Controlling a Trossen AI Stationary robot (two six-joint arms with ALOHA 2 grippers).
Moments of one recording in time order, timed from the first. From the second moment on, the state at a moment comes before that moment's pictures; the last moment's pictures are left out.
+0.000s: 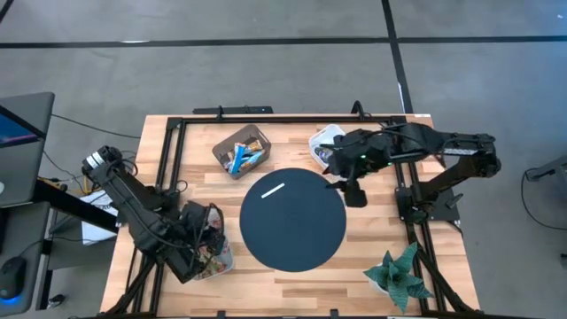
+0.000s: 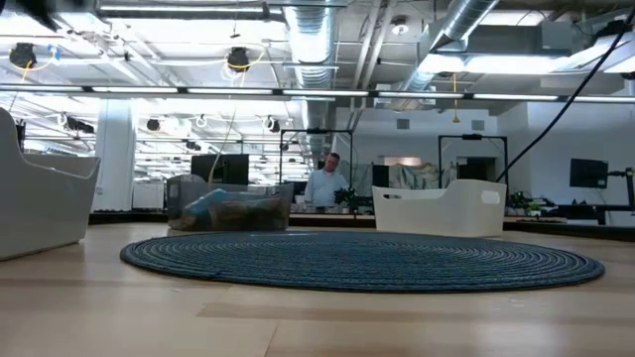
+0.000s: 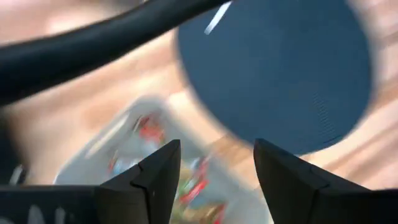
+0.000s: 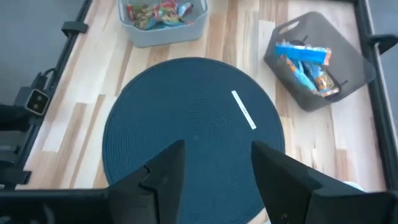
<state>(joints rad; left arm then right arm) -0.80 1.46 1.33 -1.42 -0.53 -1.96 0.07 1.40 1.65 -1.11 -0.03 -0.12</state>
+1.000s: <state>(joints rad) -0.56 1.46 1.78 -1.11 -1.29 -0.64 0.07 0.73 1.52 -1.10 0.19 0.03</state>
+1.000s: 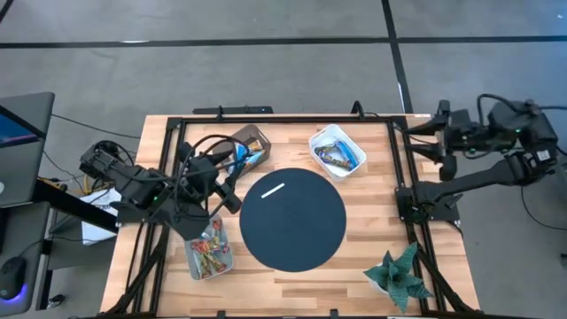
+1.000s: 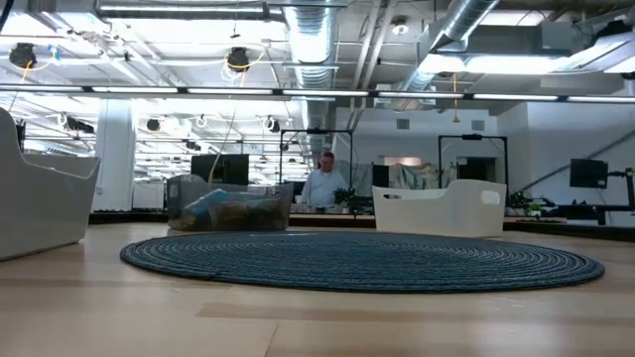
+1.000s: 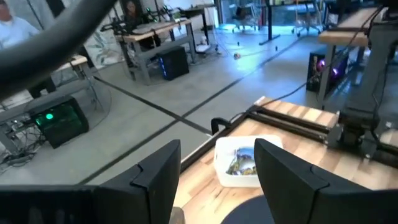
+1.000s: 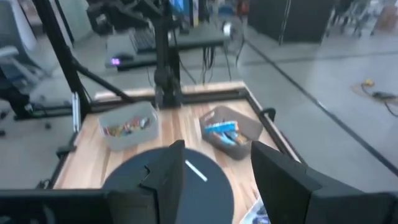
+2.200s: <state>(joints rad) -0.14 1.54 1.78 -0.41 -0.31 0.31 0.07 0.19 0.83 -0.67 0.18 0.18</state>
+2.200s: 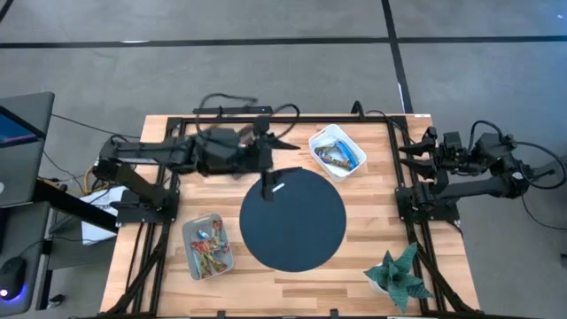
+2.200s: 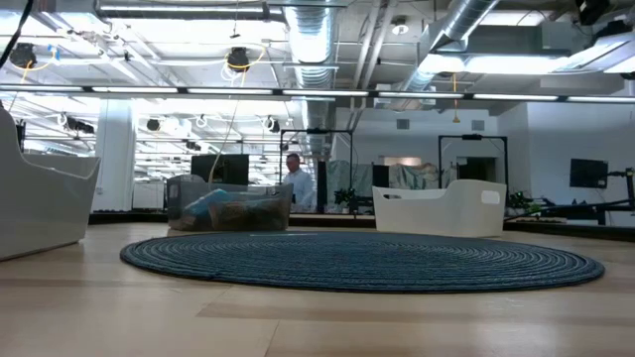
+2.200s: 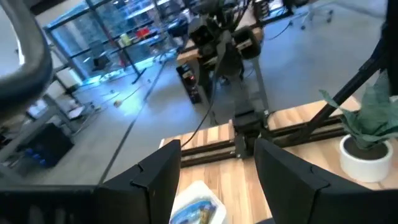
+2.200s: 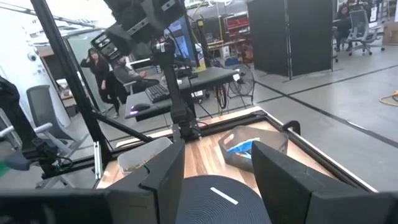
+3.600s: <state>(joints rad) -0.09 0.61 0.68 0.18 -0.09 0.20 0.07 0.19 0.83 -0.68 0.18 0.19</state>
